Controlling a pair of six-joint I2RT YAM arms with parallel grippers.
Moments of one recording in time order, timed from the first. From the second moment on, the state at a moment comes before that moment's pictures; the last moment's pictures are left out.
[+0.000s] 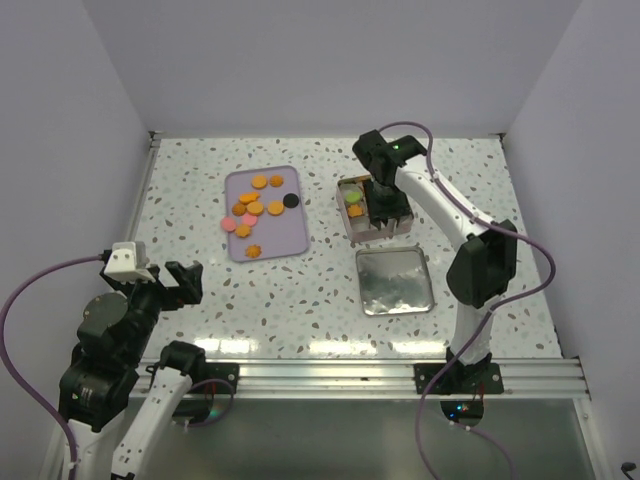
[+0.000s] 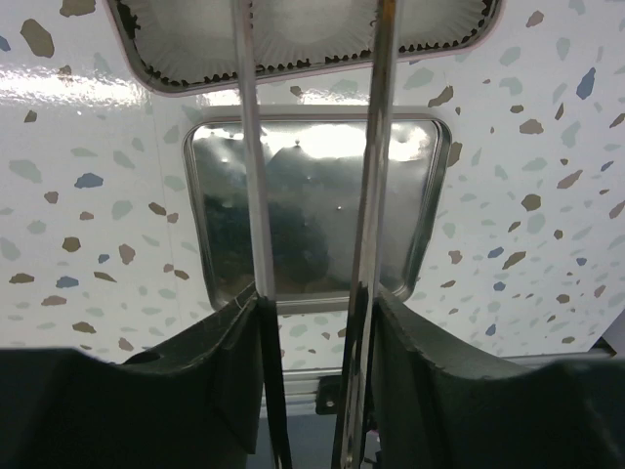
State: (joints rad) left arm -0.26 0.24 0.92 -0.90 -0.18 -0.28; right arm 0.51 1.91 1.89 -1.37 0.24 0.37
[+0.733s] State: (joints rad) left arm -0.26 0.25 0.92 -0.90 -0.18 -0.28; right arm 0.73 2.02 2.22 -1.36 0.20 0.41
